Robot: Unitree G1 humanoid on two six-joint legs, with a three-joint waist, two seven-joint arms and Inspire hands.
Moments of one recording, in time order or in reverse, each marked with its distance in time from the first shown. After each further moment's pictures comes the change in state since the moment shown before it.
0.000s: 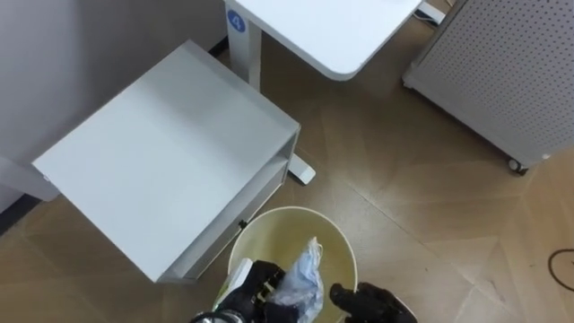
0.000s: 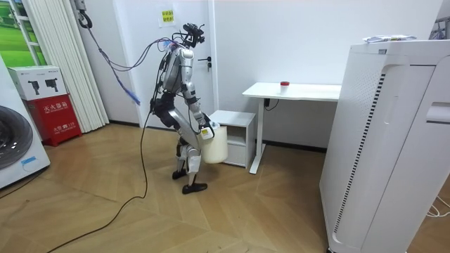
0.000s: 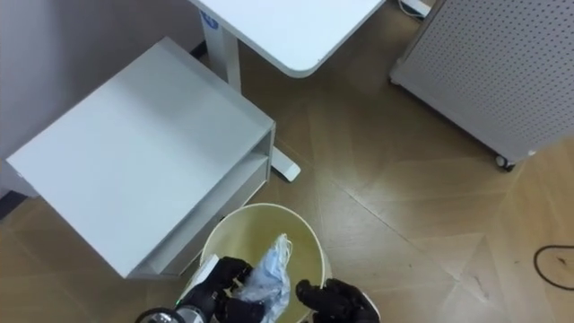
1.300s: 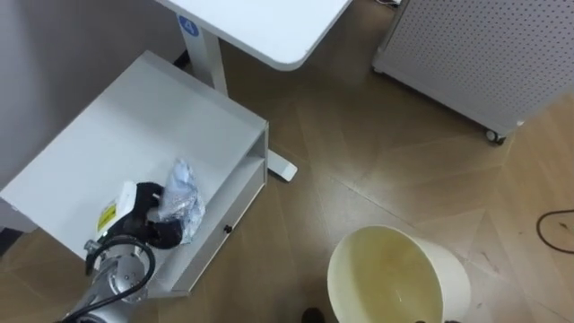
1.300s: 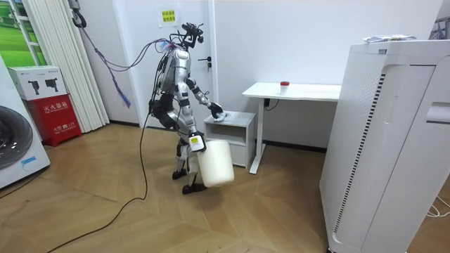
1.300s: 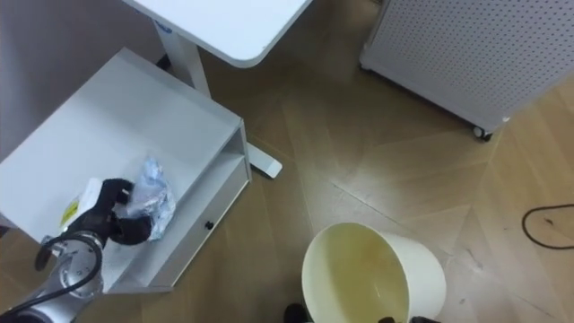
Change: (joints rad) left arm -0.216 0.291 0.247 0.075 0.173 0.103 0.156; right arm 0.091 -0.169 -0.162 0.086 -0.249 0.053 -0.139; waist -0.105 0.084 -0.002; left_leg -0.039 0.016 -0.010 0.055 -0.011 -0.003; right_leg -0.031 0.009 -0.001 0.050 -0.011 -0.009
